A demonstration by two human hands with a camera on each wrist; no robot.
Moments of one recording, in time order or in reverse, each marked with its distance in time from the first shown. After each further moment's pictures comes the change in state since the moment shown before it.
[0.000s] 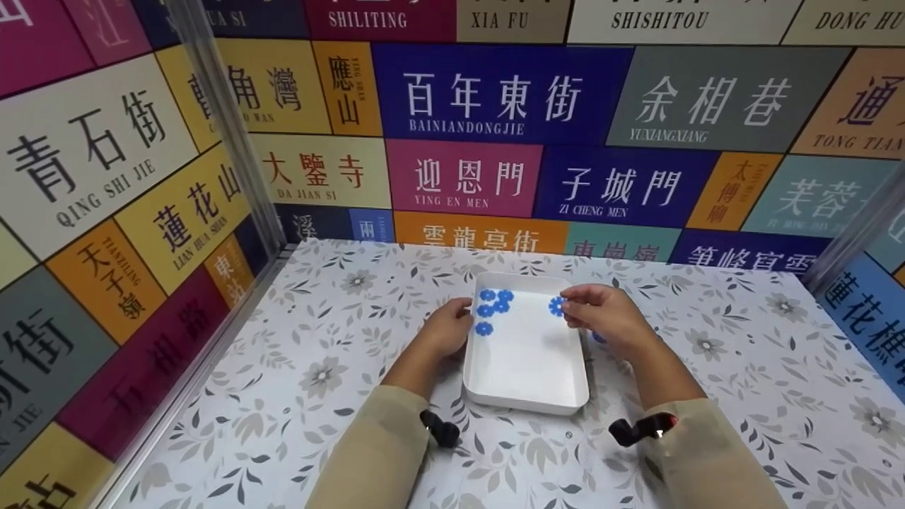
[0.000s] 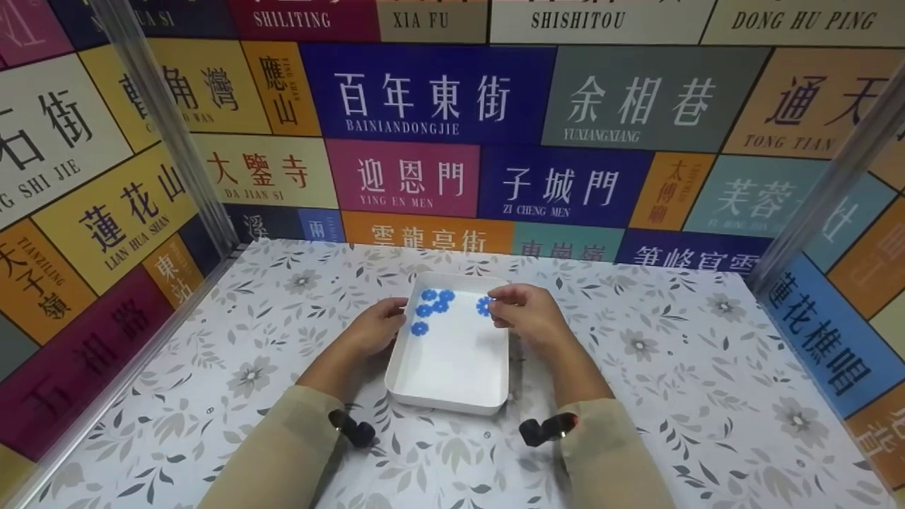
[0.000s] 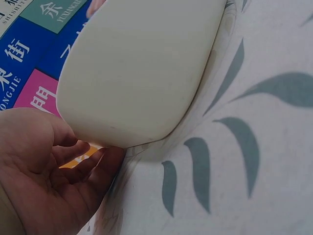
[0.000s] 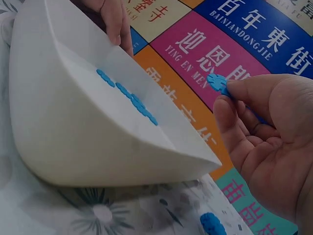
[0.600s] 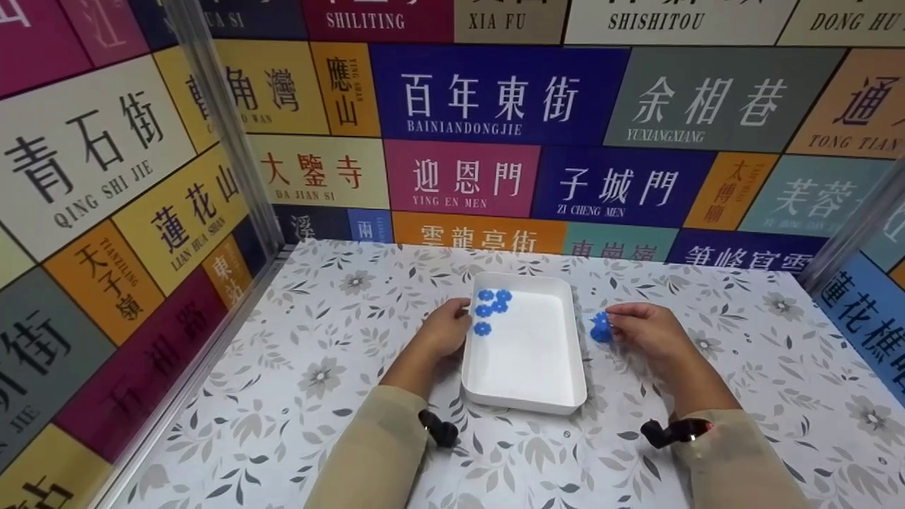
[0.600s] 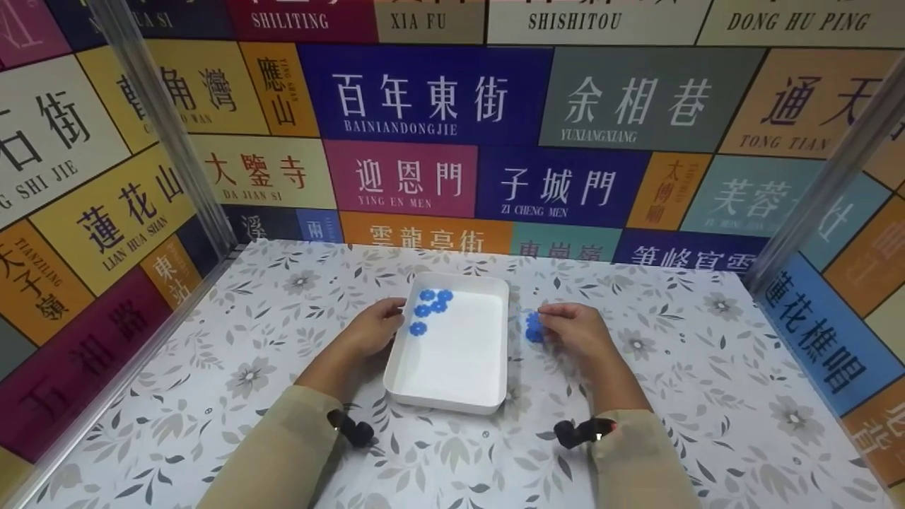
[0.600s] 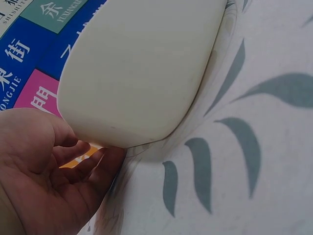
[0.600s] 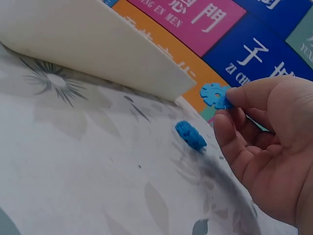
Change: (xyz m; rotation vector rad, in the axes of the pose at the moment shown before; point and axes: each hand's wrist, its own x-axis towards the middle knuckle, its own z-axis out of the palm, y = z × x) left_hand -0.004 0.002 0.002 0.015 0.035 0.047; right_hand -0.010 0.057 -0.062 0.076 0.118 0.077
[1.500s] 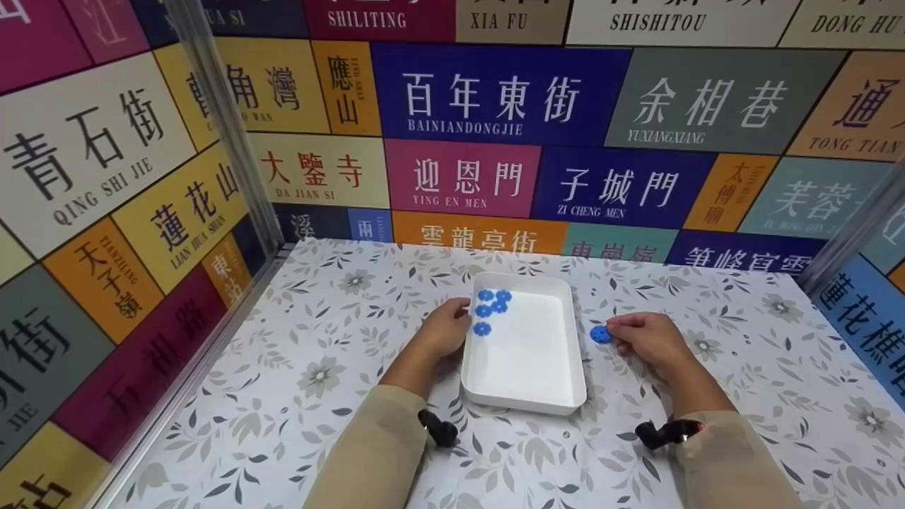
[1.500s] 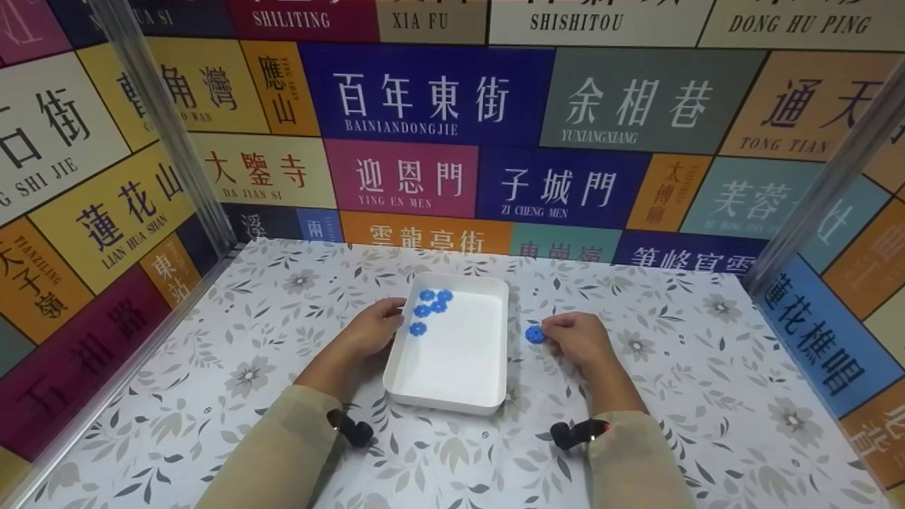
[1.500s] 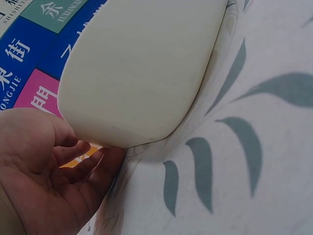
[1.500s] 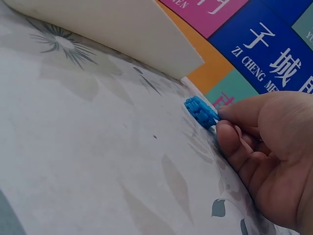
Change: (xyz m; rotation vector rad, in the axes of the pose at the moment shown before) left_hand 0.001 -0.001 -0.001 0.013 -0.012 0.022; right_hand 0.005 0.018 -0.003 -0.197 0.033 0.007
